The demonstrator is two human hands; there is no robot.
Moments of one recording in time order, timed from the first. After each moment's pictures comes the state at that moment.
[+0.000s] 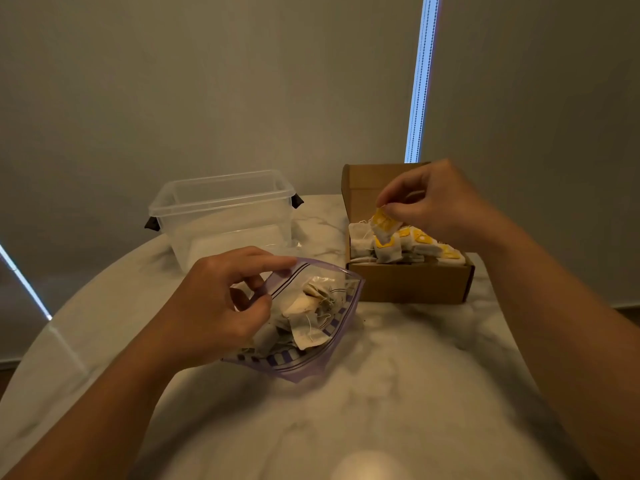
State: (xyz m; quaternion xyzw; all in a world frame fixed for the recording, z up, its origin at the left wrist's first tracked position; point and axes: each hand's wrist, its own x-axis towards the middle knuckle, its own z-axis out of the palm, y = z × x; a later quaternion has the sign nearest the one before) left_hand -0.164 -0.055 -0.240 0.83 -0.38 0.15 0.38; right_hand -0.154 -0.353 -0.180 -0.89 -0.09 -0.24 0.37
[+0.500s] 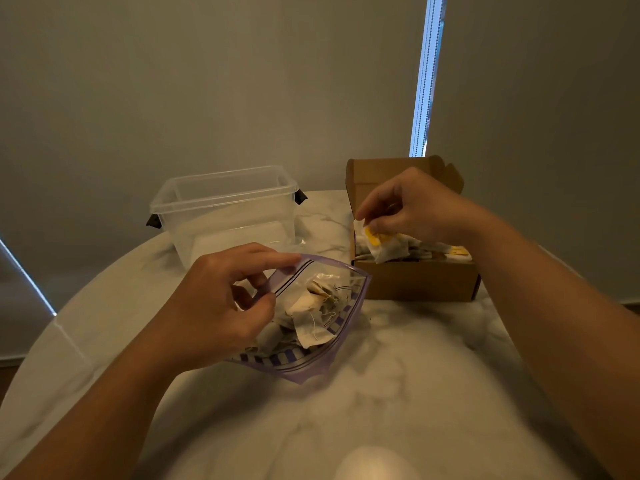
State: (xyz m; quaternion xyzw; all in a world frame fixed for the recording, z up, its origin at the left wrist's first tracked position) left_hand -0.163 -0.054 -0.239 0.82 -0.39 0.16 0.38; right_hand -0.129 -0.344 -0.187 -0.93 -0.15 -0.12 0.31
